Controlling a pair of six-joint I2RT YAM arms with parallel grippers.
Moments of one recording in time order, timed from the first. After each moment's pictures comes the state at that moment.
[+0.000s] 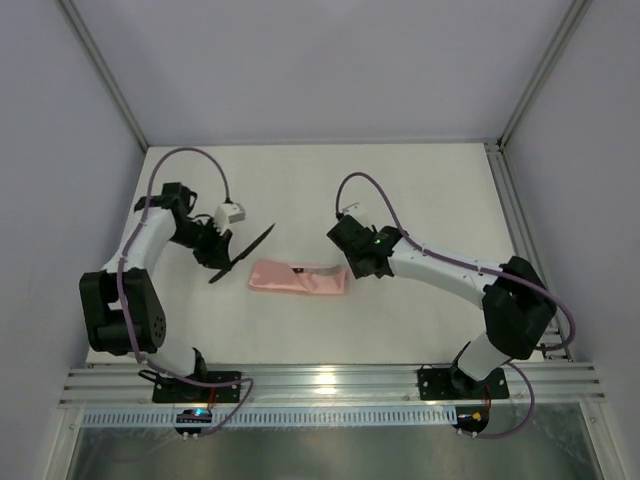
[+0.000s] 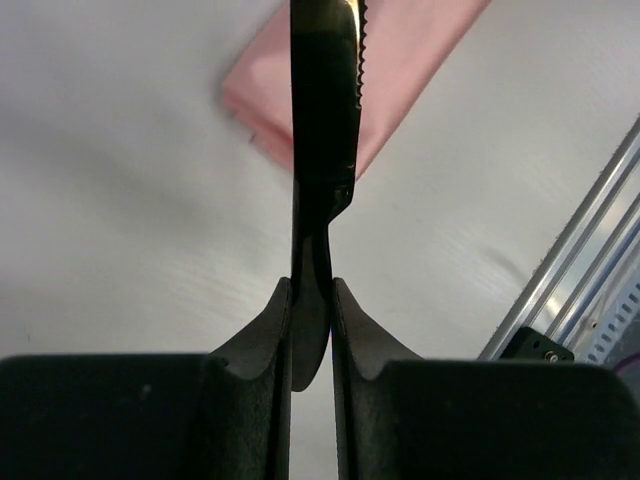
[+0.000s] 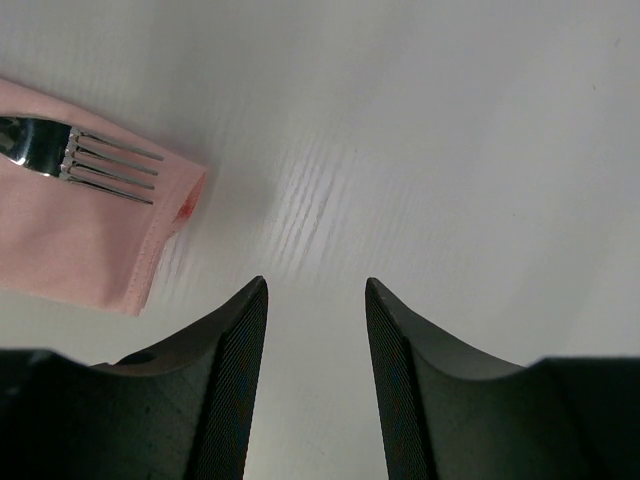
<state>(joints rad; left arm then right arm) 0.15 1.56 1.15 -1.10 0.66 0.95 0.86 1.62 1.17 -0.71 0.51 0.34</state>
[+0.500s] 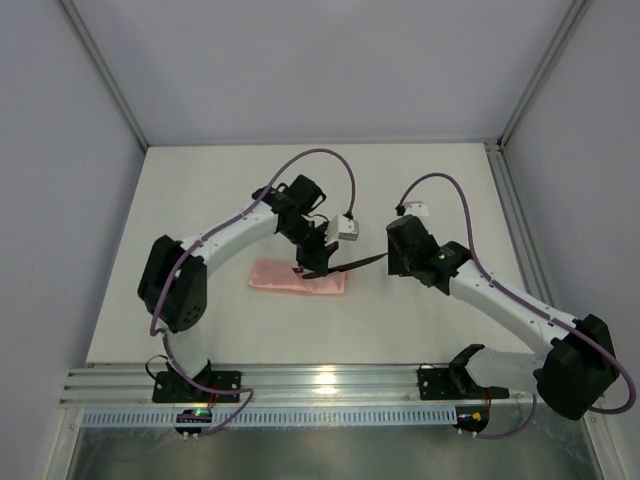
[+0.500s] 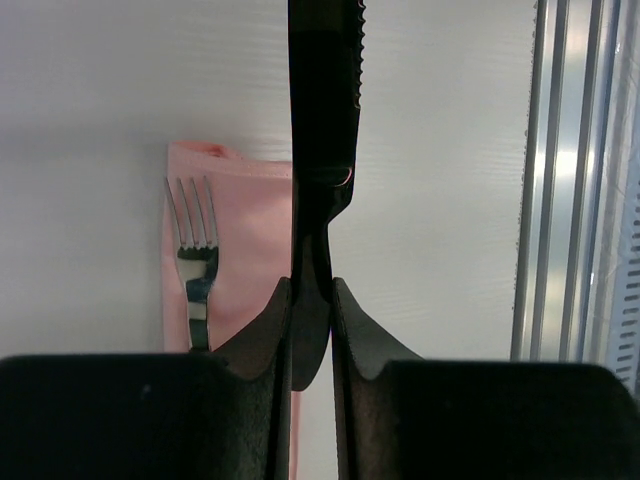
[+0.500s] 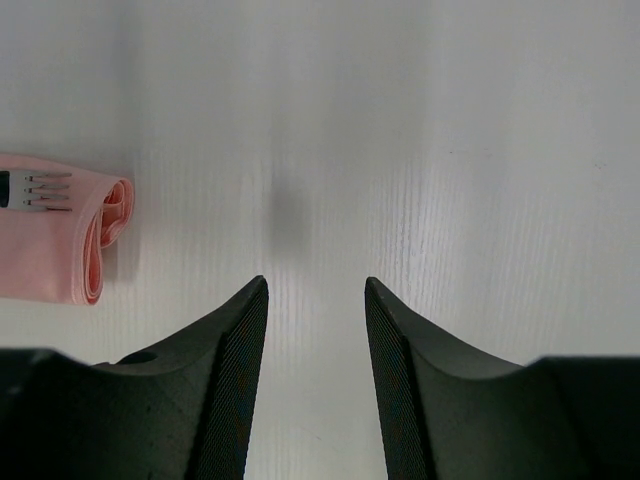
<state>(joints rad) -0.64 1.78 1.47 -0.93 0.69 0.73 0.63 1.20 0.87 -0.60 0.38 0.46</state>
